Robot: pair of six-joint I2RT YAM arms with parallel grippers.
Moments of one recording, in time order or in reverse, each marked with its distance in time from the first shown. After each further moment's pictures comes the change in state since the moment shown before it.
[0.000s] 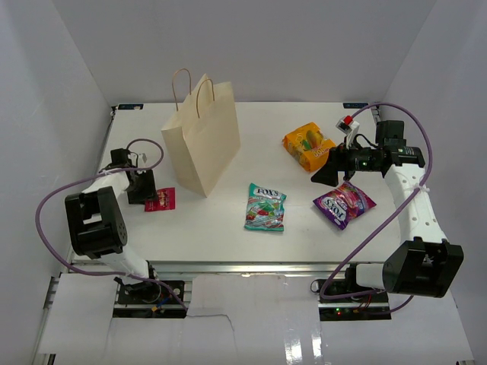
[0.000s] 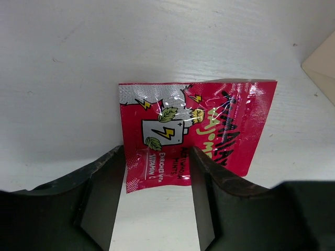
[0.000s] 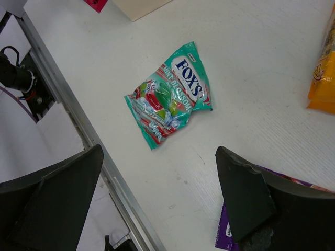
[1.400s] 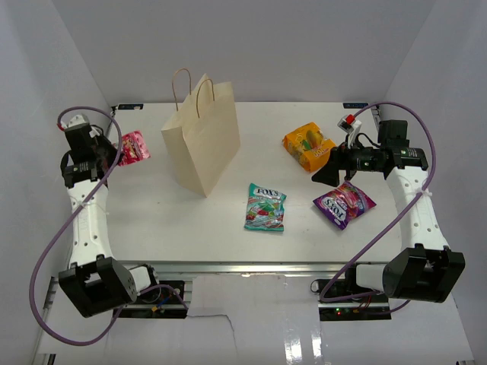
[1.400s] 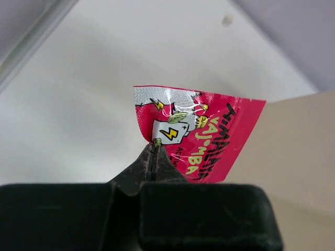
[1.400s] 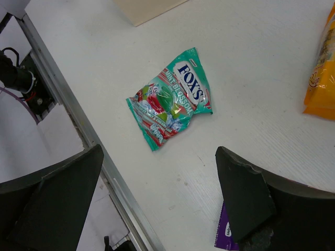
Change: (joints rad) left arm 0.071 -0.438 0.218 -0.077 -0.137 -0.432; right arm 0.000 -0.033 0.013 -0.008 -0.004 0.001
